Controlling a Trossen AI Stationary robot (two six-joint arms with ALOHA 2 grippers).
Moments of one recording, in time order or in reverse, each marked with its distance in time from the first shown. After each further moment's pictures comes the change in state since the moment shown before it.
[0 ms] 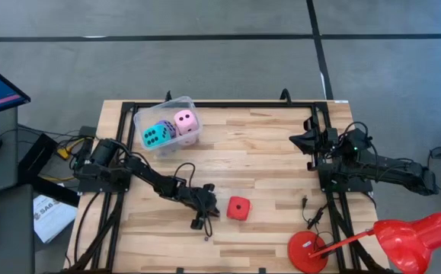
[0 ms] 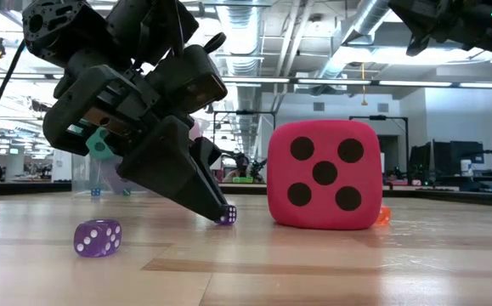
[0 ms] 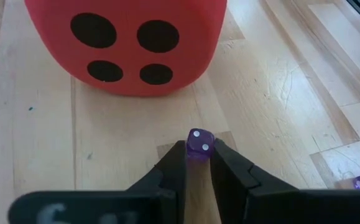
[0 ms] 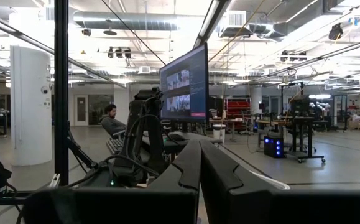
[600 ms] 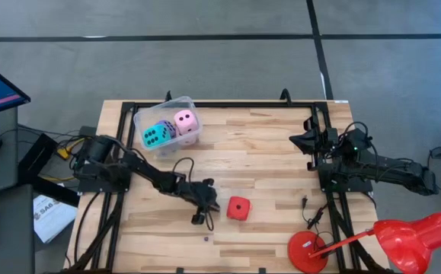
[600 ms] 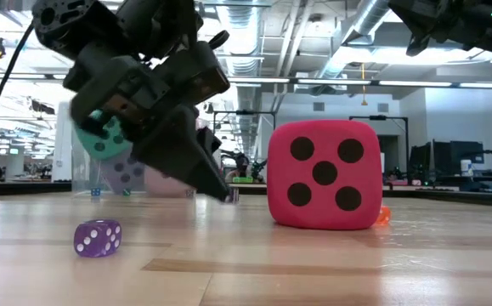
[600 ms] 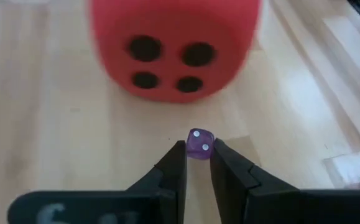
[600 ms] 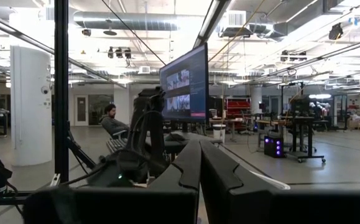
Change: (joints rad) left arm 0.047 -0.055 0.000 -0.062 0.000 0.000; right arm 0.000 0.000 0.000 0.000 0.000 0.001
